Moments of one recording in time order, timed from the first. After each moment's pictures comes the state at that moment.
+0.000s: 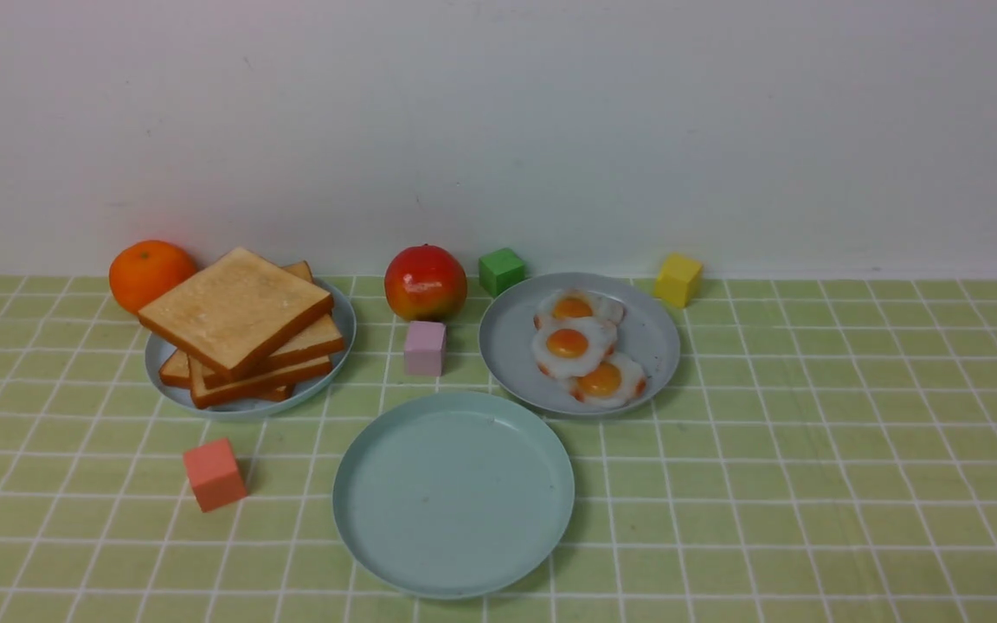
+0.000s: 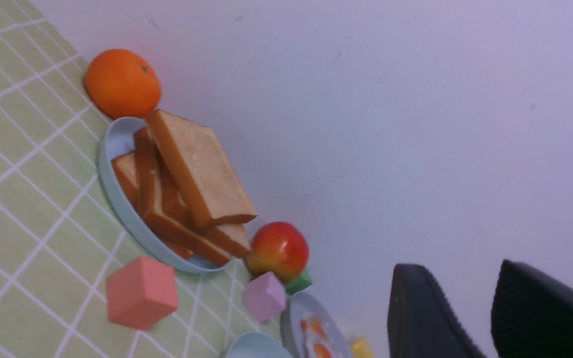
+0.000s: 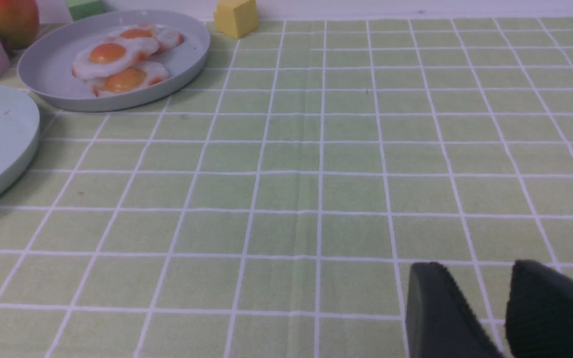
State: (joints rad) right arm 0.04 -0.01 0.02 0.05 0.39 -0.03; left arm -0.08 -0.01 0.03 -0.39 -0.05 -0.59
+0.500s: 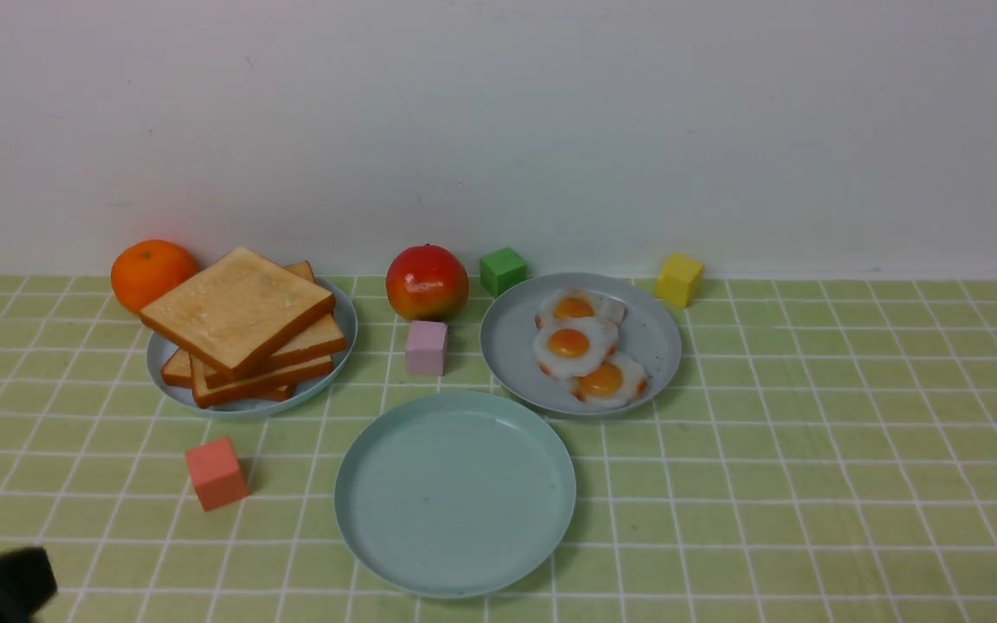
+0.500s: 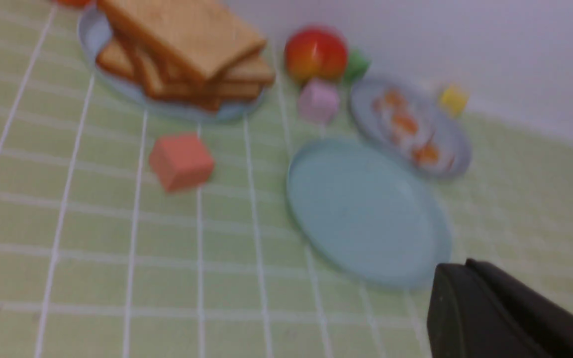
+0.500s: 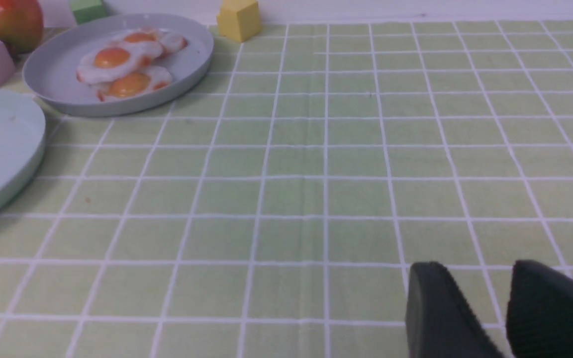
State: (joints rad) right arm 0.04 -0.01 0.02 0.08 0.36 0.00; left arm -0.25 0.48 -0.49 -0.20 0.67 -0.24
